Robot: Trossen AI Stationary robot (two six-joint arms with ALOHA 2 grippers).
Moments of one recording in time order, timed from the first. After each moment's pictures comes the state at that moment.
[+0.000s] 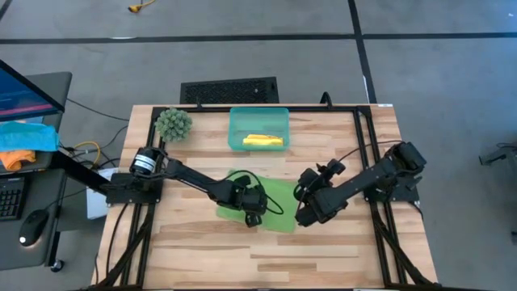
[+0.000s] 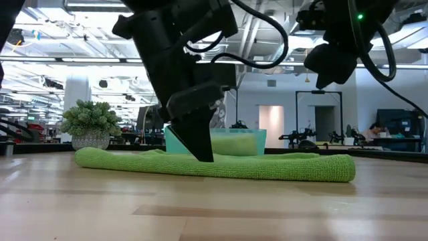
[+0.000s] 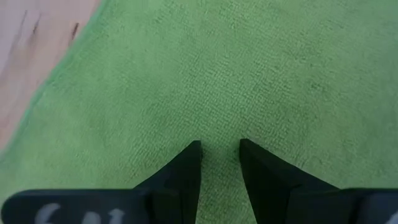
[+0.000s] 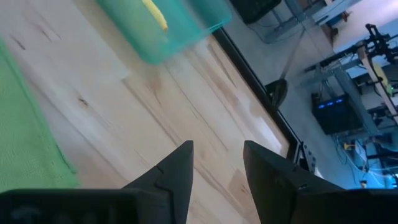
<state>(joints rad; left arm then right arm) -0.23 2.00 1.25 -0.42 -0.28 -0.46 0.45 1.77 1.23 -1.50 0.89 1.26</state>
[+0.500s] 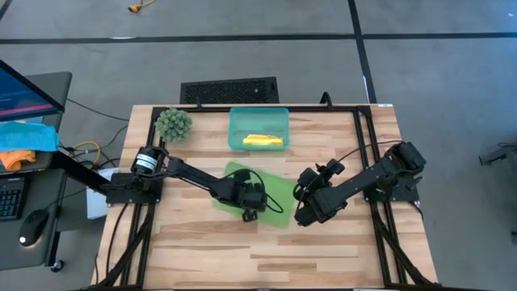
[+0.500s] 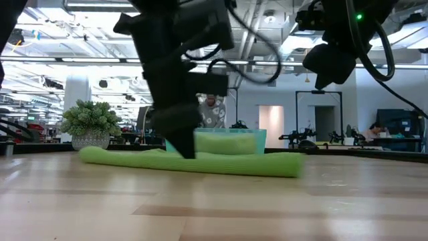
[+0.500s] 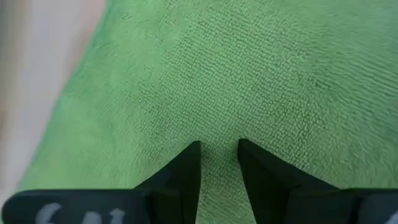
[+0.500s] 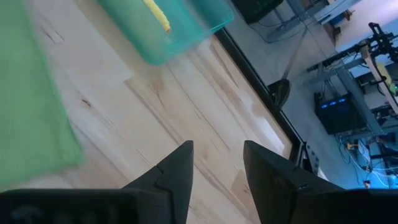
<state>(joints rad) -0.20 2.02 1.28 -0.58 -0.36 -0.33 0.45 1.77 1.23 -1.48 0.89 1.25</state>
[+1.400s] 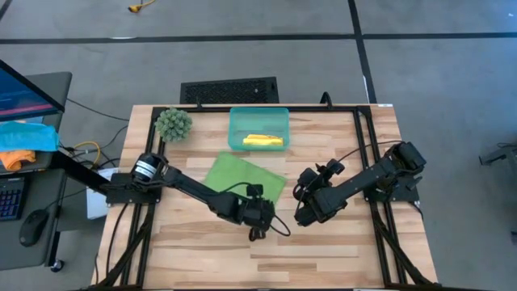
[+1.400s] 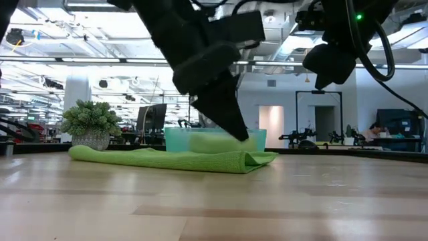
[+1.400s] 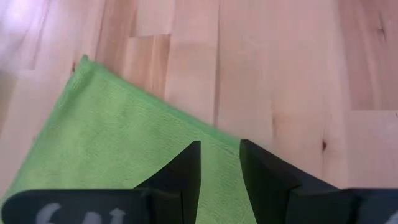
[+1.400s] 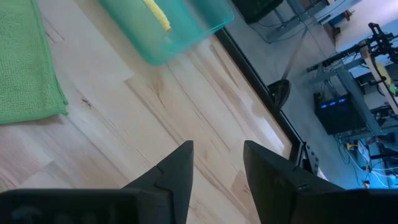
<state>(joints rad) -0.34 2.04 1.39 -0.38 -0.40 -0.23 0.45 1.77 1.23 -1.48 0.89 1.25</state>
